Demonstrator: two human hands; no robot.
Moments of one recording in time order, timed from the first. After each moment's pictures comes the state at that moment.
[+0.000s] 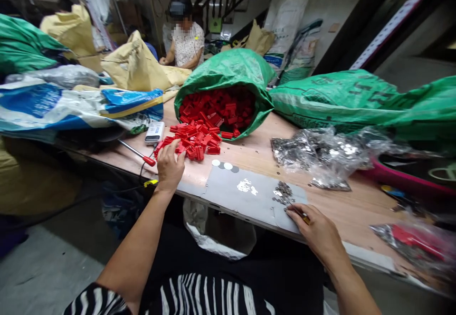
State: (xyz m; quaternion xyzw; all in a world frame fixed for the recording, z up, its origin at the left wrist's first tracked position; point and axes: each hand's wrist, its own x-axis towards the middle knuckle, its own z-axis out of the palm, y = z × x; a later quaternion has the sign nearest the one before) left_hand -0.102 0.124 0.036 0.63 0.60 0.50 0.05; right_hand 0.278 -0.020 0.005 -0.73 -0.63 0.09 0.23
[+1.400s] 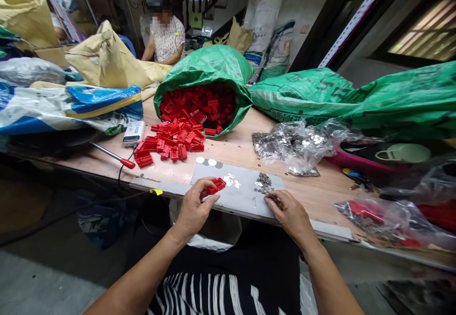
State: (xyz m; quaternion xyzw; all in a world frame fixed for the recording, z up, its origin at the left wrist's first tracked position) left_hand -0.010 0.019 0.033 0.53 0.37 0.52 0.55; right_hand 0.267 -0.022 0.011 -0.71 -0.65 0.08 0.25
